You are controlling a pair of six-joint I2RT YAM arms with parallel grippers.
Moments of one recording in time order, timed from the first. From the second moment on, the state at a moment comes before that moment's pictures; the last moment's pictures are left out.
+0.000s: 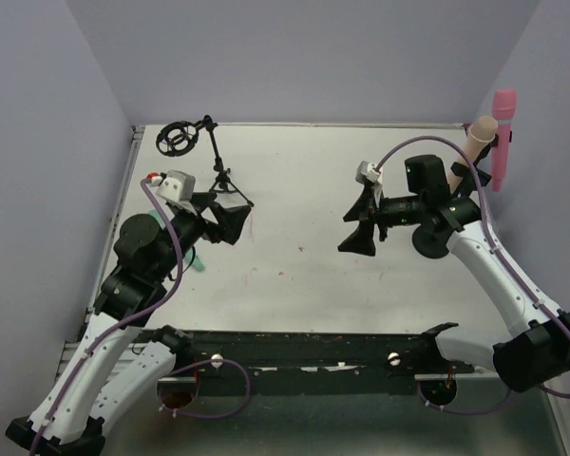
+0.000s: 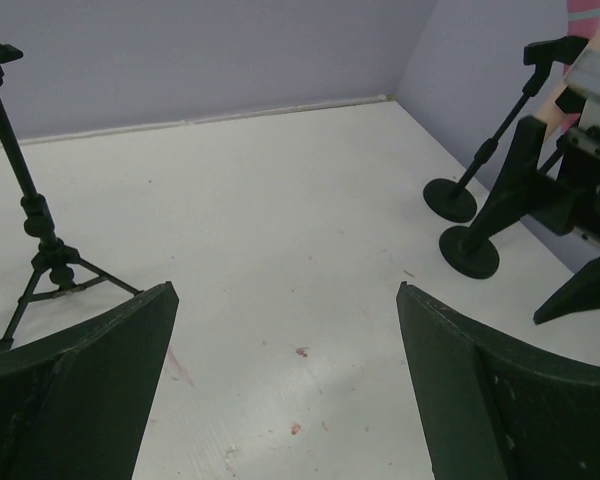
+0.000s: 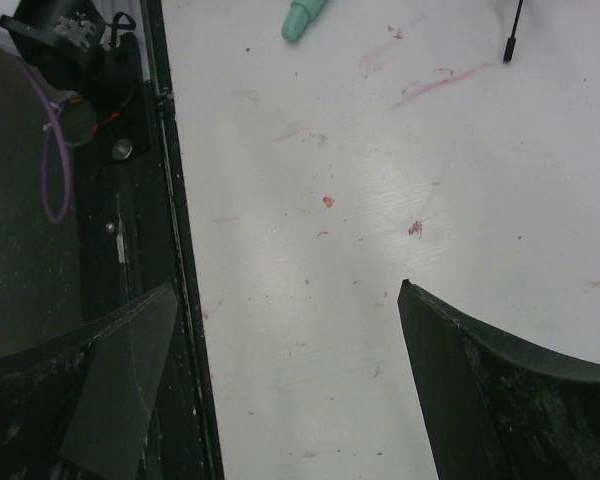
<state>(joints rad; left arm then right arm) -0.49 0.61 0.85 -0.23 0.09 -0.26 0.35 1.20 1.16 -0.66 -0.96 -0.39</state>
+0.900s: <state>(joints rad) -0.34 1.26 1.16 -0.18 -0.11 -0.37 0.35 1.20 0.89 -0.46 -0.92 -0.45</state>
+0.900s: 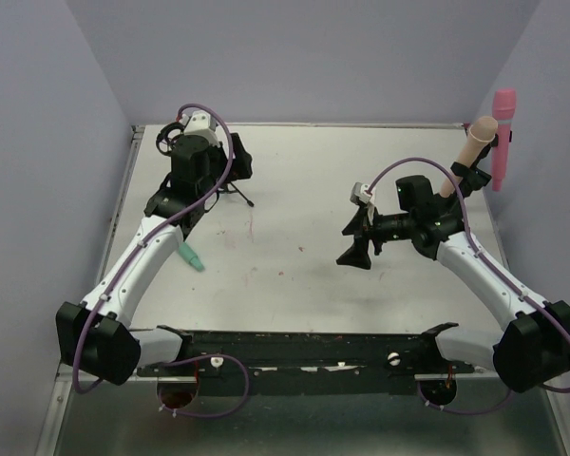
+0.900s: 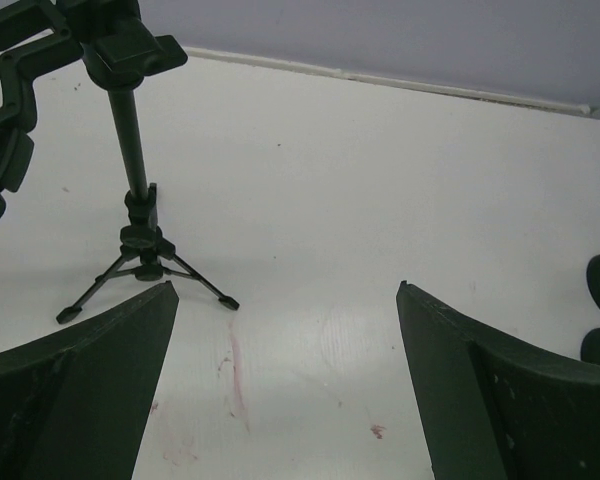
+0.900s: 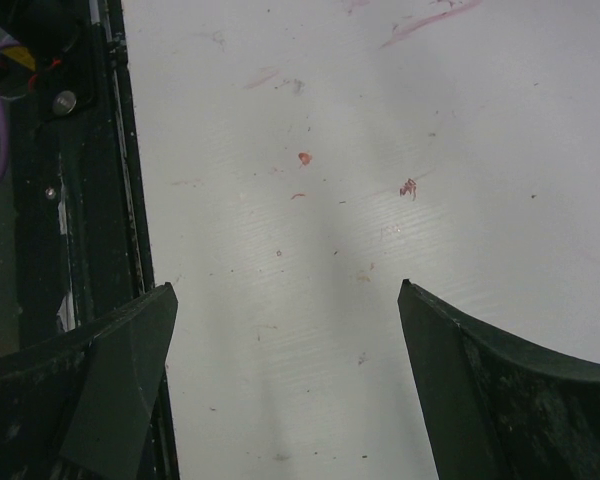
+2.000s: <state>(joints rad) -0.30 1.60 1.15 0.25 -0.32 -0.04 0.35 1.22 0.88 -0.46 -0.92 -0.49</state>
